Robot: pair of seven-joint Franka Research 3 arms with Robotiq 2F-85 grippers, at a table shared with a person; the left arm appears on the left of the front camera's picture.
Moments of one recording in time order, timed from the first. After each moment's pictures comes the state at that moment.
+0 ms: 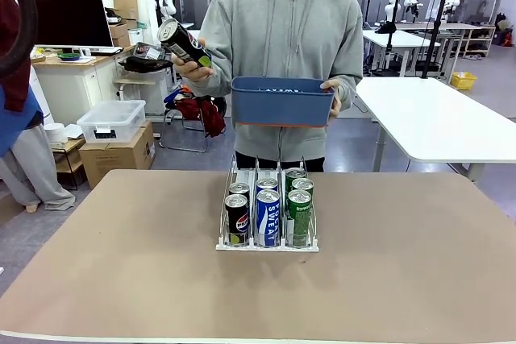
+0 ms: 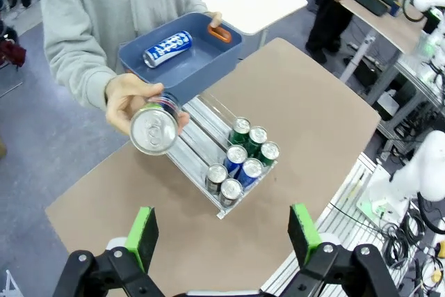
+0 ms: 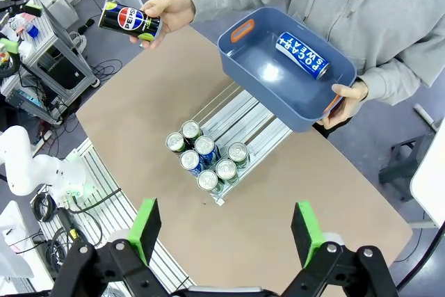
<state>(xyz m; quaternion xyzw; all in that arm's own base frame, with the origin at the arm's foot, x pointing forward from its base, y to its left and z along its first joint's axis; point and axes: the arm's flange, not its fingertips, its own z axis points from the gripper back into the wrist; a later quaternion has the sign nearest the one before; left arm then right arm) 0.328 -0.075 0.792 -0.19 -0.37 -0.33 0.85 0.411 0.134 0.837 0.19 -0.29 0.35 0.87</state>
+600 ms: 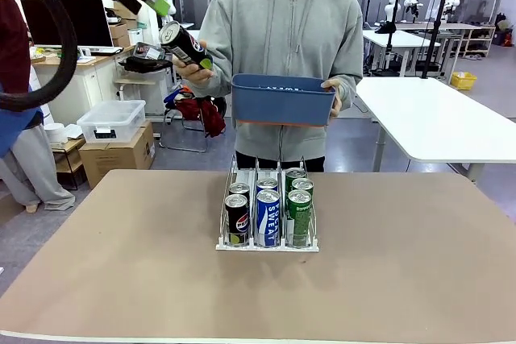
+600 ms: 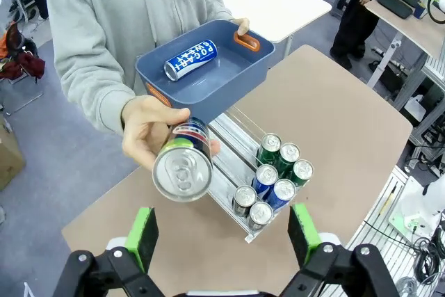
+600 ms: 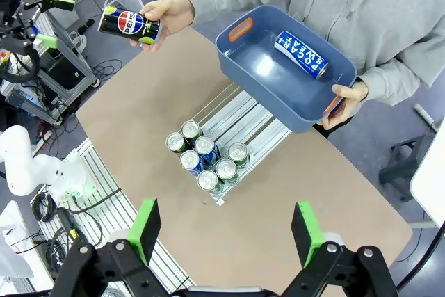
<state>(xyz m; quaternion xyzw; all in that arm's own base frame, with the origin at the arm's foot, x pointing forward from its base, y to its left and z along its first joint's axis) 0.370 -0.104 0.752 -0.15 -0.40 -0.33 0.84 0.411 0.134 0.837 0.19 -0.29 0.35 0.87</state>
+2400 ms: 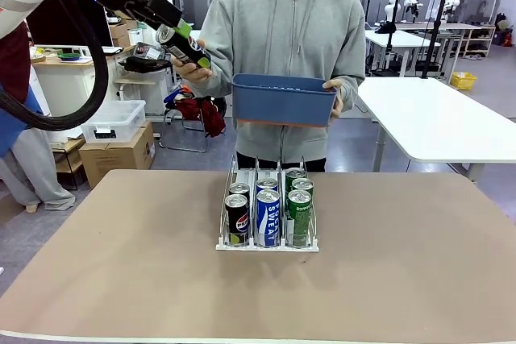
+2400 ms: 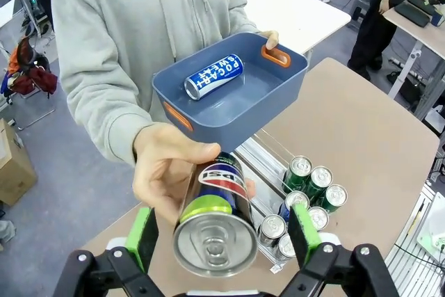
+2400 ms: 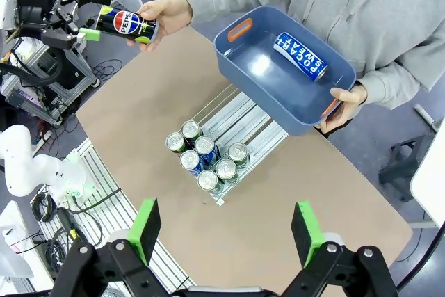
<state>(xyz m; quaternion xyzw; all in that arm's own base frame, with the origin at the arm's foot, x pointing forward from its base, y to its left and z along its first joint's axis) 0.422 -0.122 0.707 -0.13 -0.43 -0.33 0.83 0.411 0.135 0.837 0.19 -0.29 0.35 0.87</state>
